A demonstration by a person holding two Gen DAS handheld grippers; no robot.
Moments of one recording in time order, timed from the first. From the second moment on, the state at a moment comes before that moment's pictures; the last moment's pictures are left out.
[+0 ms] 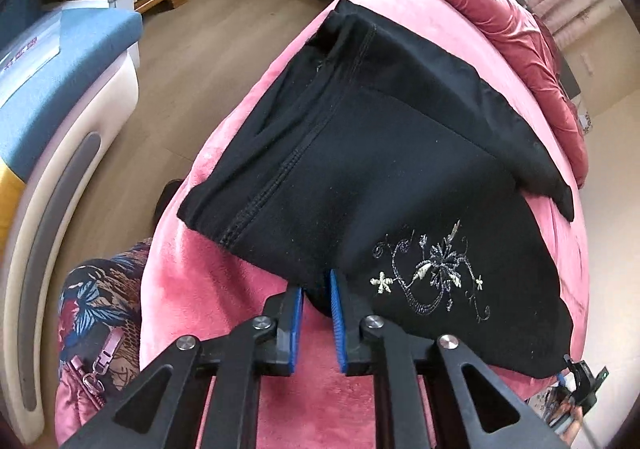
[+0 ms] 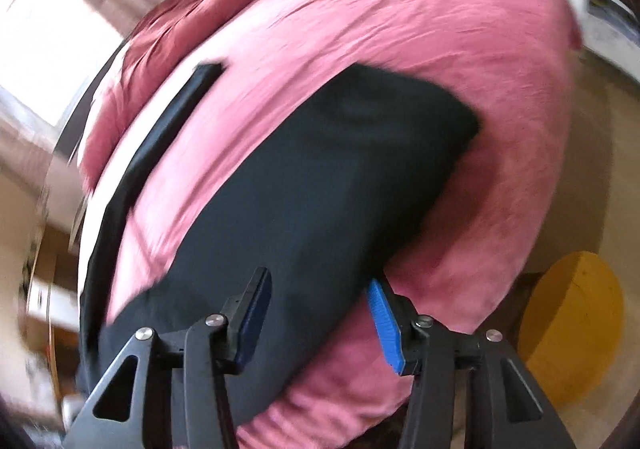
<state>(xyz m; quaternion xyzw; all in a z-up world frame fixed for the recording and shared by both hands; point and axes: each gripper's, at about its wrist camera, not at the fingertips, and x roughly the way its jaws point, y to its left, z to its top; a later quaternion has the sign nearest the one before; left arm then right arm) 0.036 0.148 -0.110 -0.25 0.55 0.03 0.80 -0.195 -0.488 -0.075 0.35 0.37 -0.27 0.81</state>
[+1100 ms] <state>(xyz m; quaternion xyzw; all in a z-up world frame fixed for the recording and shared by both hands) 0.051 0.115 -0.071 -0.15 0.50 0.04 0.85 -0.085 -0.382 -0.040 0.11 0.45 -0.20 0.86</state>
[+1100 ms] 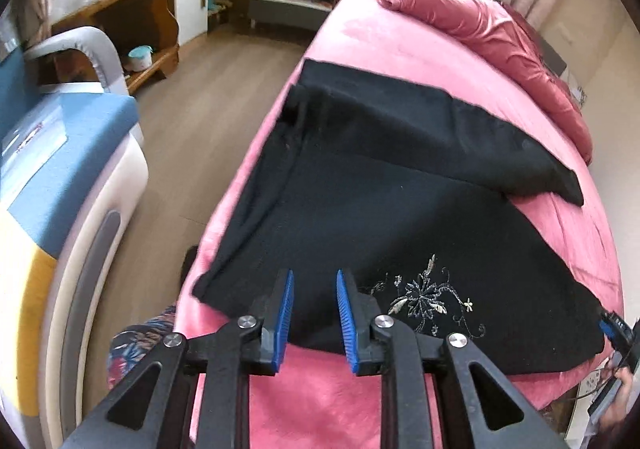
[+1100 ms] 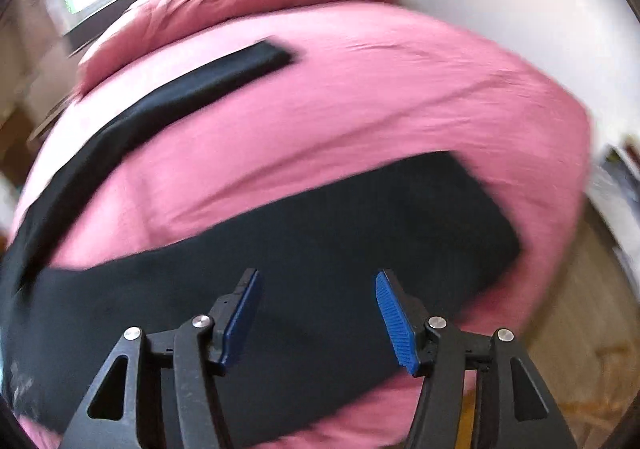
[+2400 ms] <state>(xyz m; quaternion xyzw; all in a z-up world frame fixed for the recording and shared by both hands) 0.360 0.186 -0.128 -0.20 0.55 0.06 0.81 0.086 -0.135 -0.085 0.03 0.51 0.08 0.86</state>
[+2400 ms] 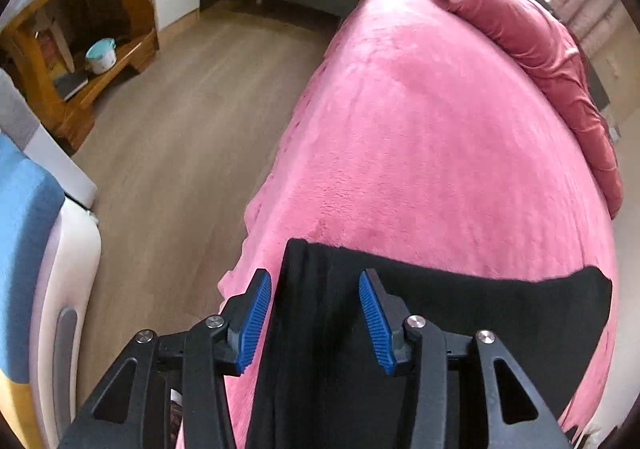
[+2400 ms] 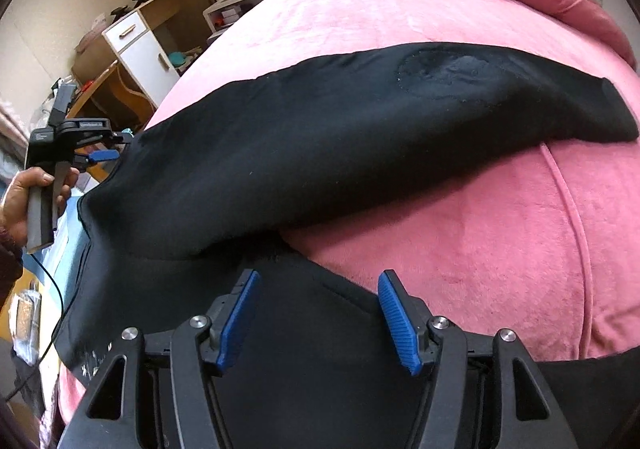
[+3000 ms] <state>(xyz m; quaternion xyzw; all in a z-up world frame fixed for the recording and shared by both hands) 0.331 0.149 -0.081 -0.13 0.44 0.01 0.89 0.126 -0.151 -0.064 0.01 0.48 0.02 0.88</state>
